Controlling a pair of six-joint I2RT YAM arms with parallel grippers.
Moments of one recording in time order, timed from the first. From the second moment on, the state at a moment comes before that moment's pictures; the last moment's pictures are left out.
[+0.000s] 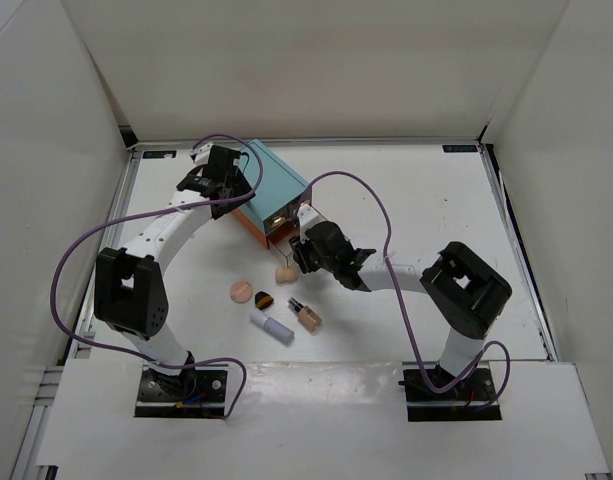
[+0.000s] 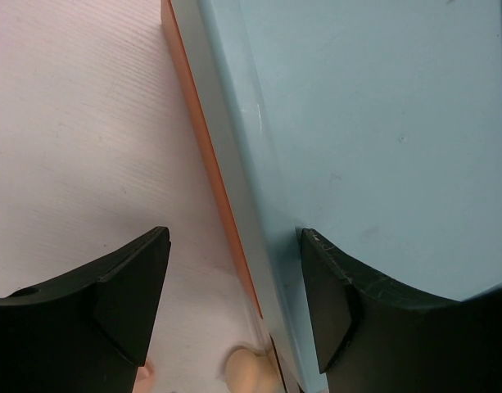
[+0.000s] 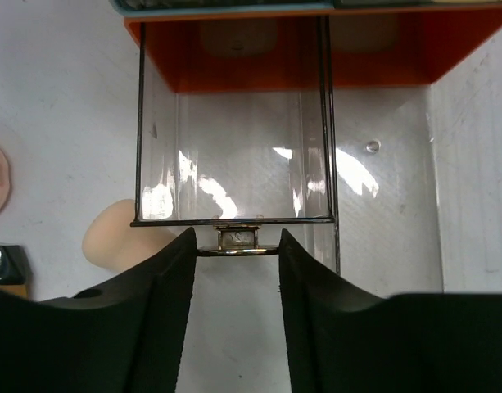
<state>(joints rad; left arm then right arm) -0.32 1.66 1.36 -0.57 -0.32 -0.74 0.89 1.76 0.92 0.28 0.12 0.09</state>
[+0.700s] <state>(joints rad) -0.32 1.66 1.36 -0.57 -0.31 -0.74 0.93 1.62 0.76 0.27 0.15 0.13</state>
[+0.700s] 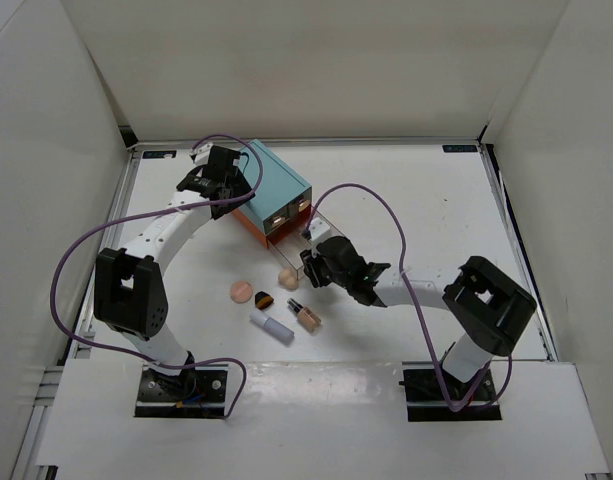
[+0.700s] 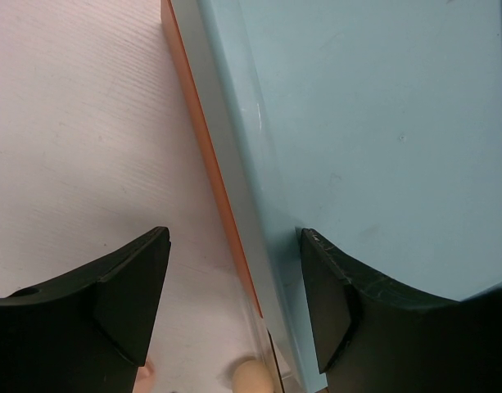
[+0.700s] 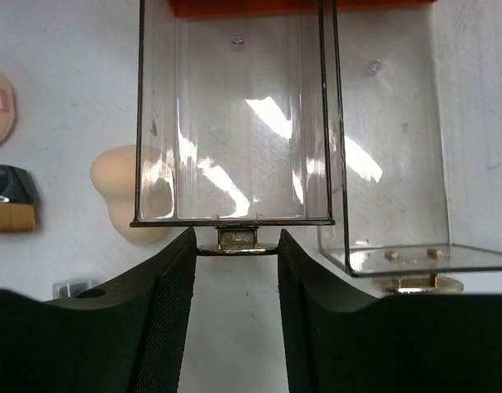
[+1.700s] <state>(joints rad) -0.32 1.57 1.40 -0.69 -0.34 -0.66 1.05 1.37 0.76 0.00 0.20 0.14</state>
